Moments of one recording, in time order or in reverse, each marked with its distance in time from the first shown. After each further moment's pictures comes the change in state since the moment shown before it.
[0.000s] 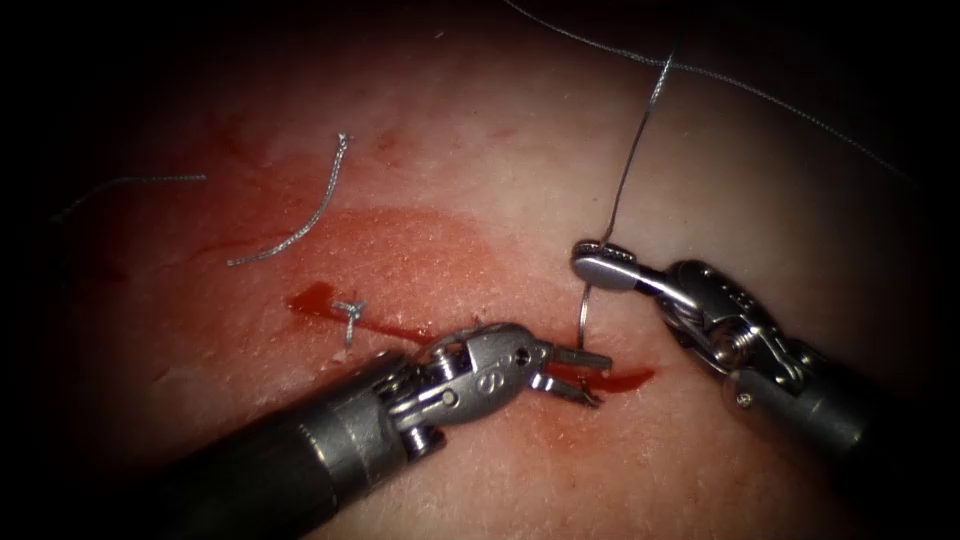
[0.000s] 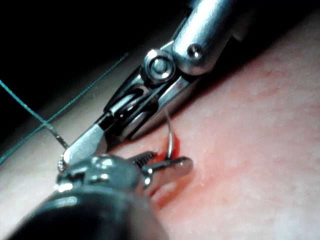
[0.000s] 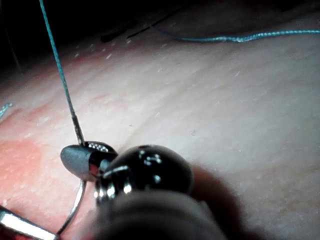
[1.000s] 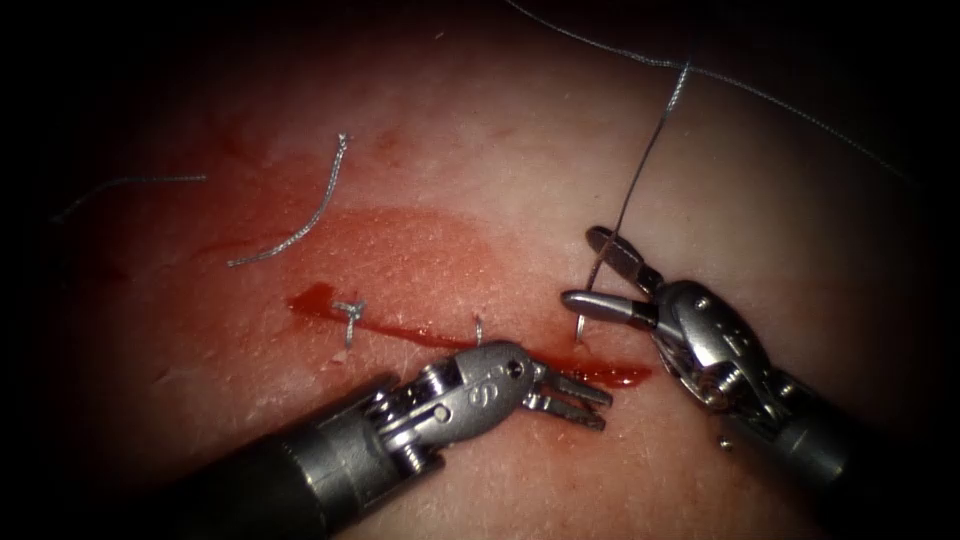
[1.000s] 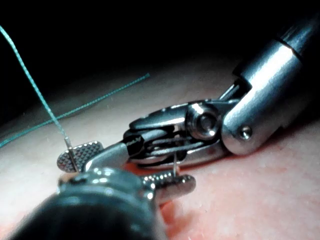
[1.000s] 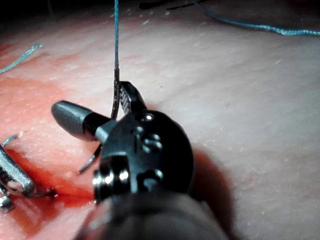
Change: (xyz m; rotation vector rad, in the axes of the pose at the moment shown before) right arm 0.000 -0.003 0.001 -0.195 0.100 -0.527; left arm 0.000 -0.001 -0.001 -0.007 -0.148 -0.406
